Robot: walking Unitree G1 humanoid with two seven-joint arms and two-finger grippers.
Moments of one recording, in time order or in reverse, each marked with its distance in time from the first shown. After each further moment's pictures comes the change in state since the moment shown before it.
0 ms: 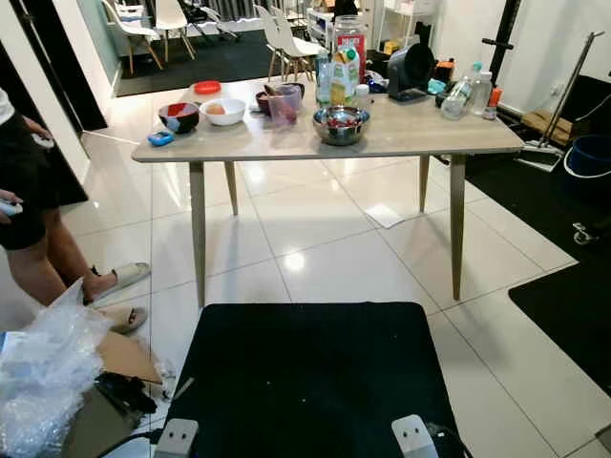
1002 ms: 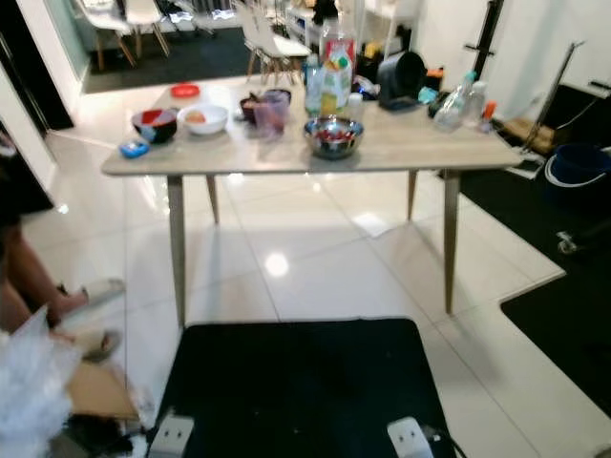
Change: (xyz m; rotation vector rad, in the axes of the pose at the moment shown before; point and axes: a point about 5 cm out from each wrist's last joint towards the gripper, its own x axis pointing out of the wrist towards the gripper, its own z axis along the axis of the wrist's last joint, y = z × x) left arm 0.000 0.001 0.000 0.011 0.016 -0.008; right arm -0.001 -0.002 -0.005 -0.016 0.015 -0.003
